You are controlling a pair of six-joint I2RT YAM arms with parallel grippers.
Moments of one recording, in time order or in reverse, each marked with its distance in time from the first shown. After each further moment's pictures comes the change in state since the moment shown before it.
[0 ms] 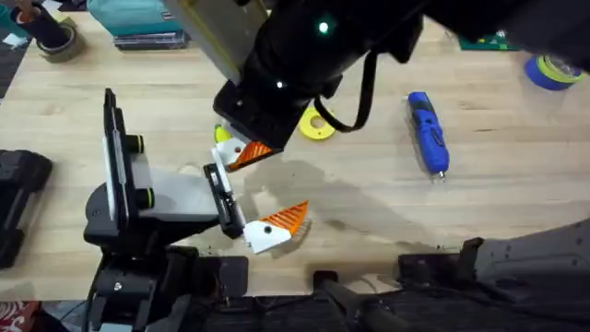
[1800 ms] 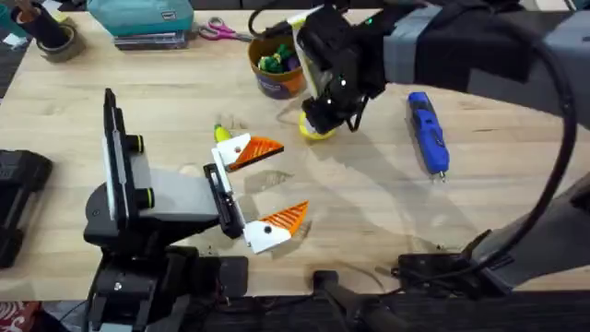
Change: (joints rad) left arm 0.000 0.000 0.000 0.000 0.000 0.000; right arm -0.406 0.114 -0.599 0.459 -0.032 0.127
